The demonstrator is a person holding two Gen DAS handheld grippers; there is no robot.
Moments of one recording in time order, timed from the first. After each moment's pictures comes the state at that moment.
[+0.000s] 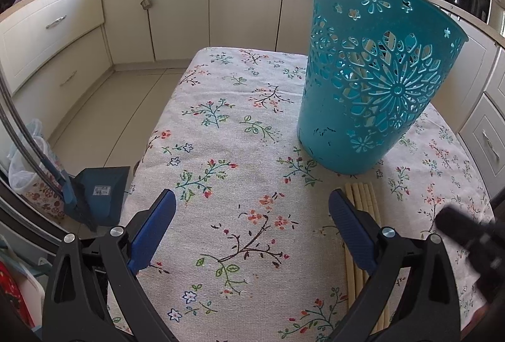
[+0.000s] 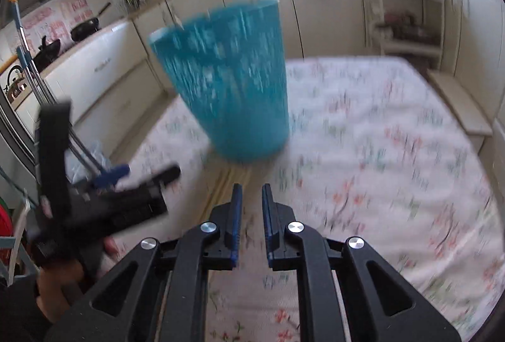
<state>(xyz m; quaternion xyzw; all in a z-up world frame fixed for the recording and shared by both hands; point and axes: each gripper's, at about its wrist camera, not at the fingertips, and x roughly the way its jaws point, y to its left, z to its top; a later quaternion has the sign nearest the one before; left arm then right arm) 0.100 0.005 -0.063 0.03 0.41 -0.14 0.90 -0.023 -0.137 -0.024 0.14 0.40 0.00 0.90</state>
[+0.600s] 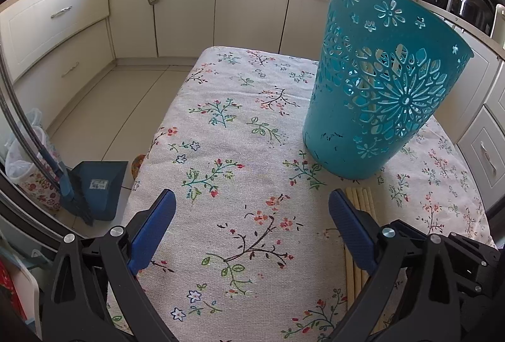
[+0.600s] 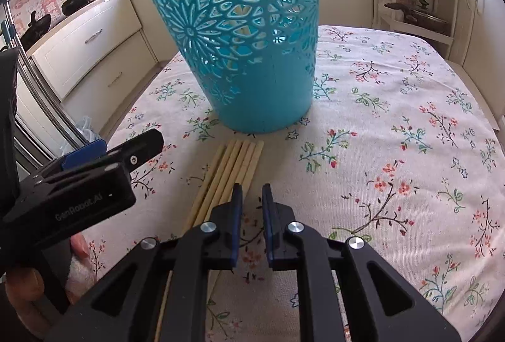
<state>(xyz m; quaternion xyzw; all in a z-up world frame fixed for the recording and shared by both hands) 0.104 0.013 -0.063 0.01 0.41 -0.14 0.90 0.011 -0.115 -0.051 0.11 0.43 -0.01 0.90</state>
